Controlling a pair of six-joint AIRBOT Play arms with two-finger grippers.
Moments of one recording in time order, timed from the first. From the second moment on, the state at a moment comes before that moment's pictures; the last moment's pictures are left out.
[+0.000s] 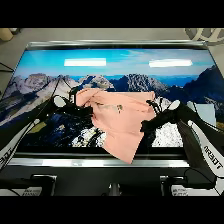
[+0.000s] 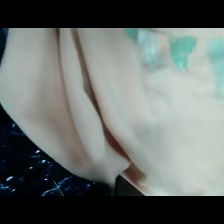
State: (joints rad) left arm -0.31 -1.50 1.07 0.97 -0.84 -1.55; right arm 0.02 -1.52 0.93 -0.91 1.21 1.00
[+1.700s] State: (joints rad) left arm -0.31 -1.36 1.57 1.51 -0.94 -1.70; right arm 0.01 -1.43 1.72 -1.33 1.24 1.04
